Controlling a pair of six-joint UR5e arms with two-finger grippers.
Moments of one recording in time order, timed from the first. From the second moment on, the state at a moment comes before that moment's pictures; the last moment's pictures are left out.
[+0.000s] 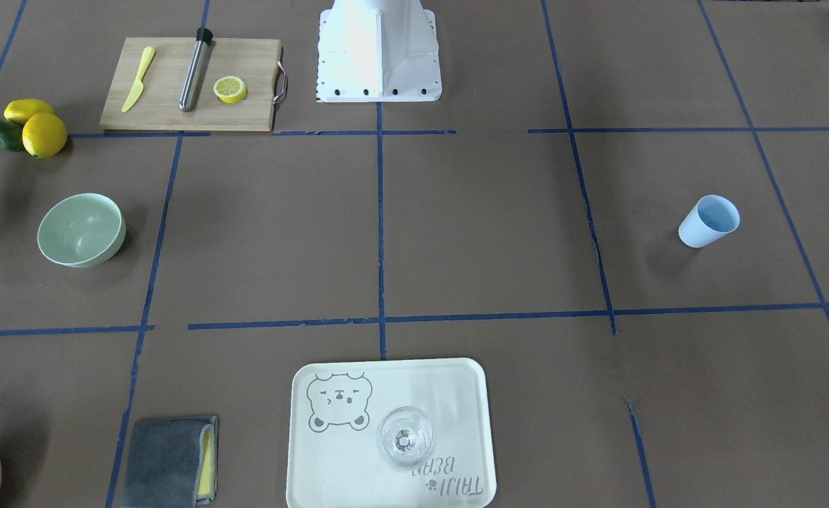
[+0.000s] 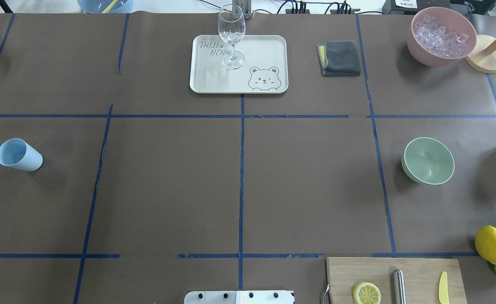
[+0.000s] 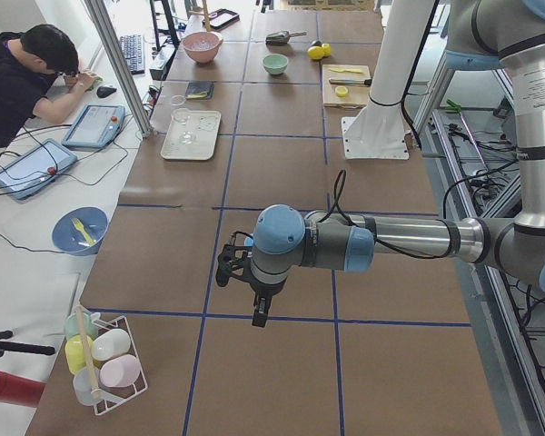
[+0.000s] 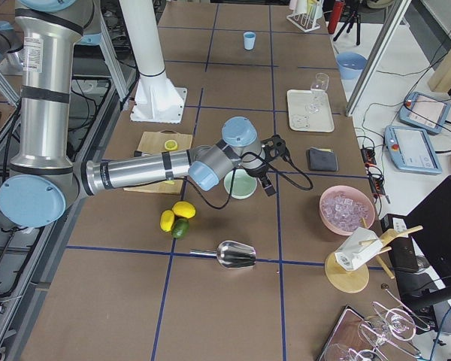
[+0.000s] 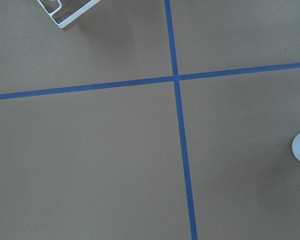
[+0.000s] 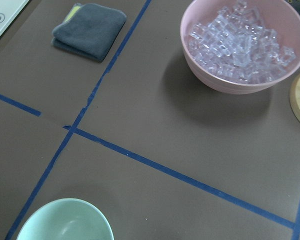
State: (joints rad) left arm -1.67 -1.35 -1.84 -1.63 -2.36 0.10; right arm 1.28 -1.69 1.85 -0.96 2.27 0.29
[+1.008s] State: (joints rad) left arm -1.67 -1.35 -1.84 -1.63 -2.41 0.10; right arm 0.98 -1.67 1.69 -0.91 2.17 0.32
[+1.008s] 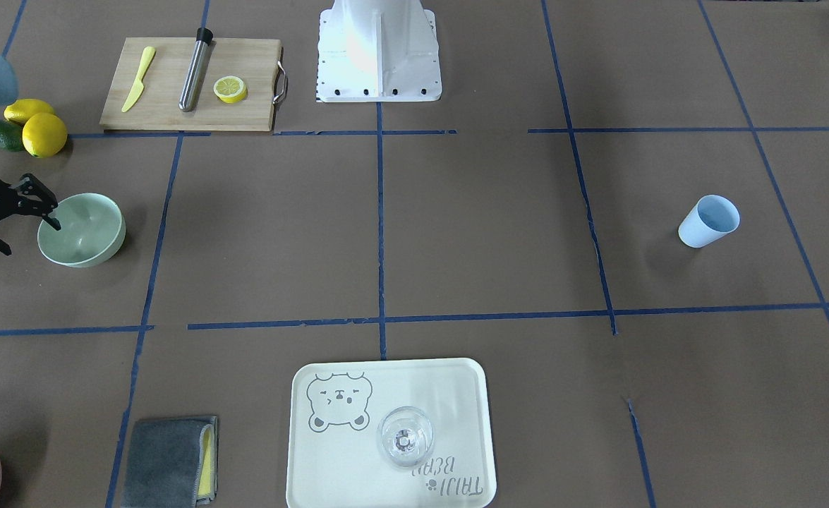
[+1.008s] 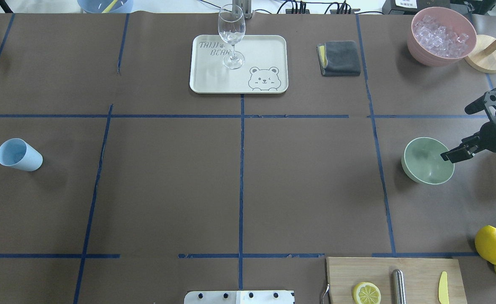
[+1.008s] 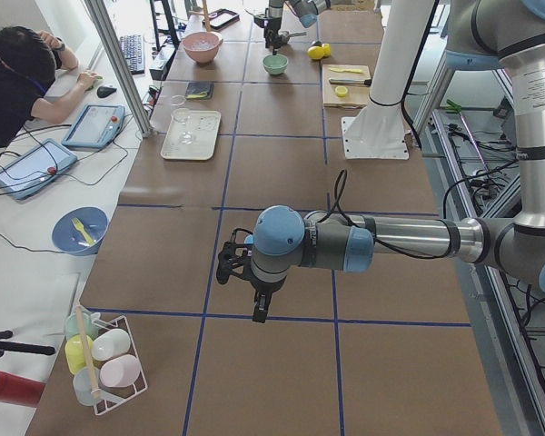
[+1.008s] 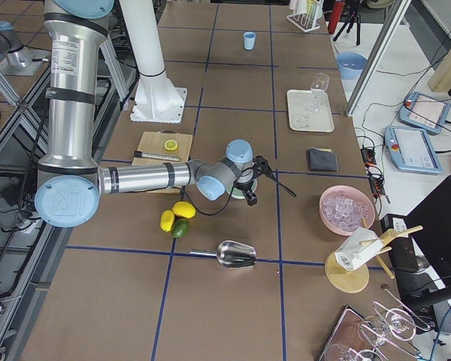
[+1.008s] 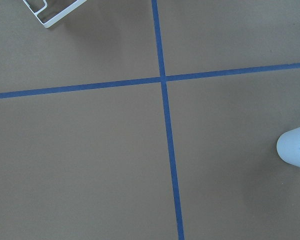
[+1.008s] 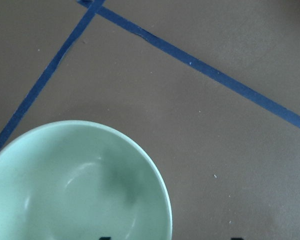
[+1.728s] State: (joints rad) left arm -1.67 -1.35 -1.84 -1.63 -2.41 0.10; right arm 0.95 -1.63 1.68 -0.91 2.17 0.31
